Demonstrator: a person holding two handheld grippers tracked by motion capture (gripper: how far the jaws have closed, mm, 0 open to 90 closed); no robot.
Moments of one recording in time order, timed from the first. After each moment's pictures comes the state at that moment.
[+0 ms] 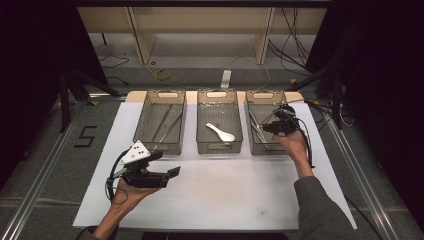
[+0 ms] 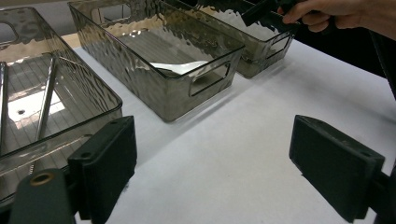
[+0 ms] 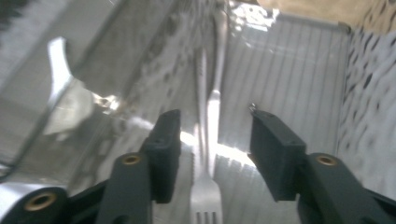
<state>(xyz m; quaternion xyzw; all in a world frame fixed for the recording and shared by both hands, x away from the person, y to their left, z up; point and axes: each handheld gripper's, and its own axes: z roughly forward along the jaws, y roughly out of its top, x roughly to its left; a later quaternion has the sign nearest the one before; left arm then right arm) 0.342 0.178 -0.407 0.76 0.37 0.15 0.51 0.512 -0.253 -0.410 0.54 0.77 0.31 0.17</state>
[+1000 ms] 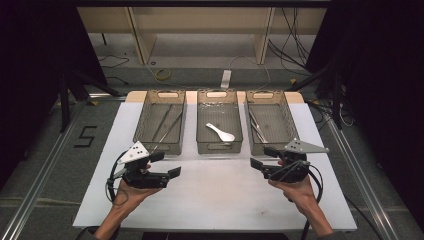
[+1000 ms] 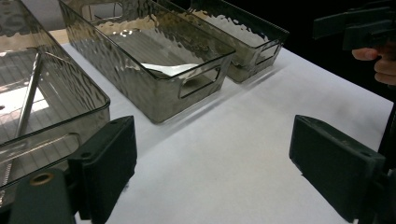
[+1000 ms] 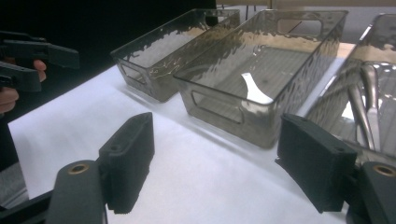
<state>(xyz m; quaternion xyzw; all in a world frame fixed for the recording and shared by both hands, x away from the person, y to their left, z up) 0.341 0.178 -0.408 0.76 0.37 0.12 0.53 0.351 -0.243 -0.403 0.39 0.74 0.53 0.13</state>
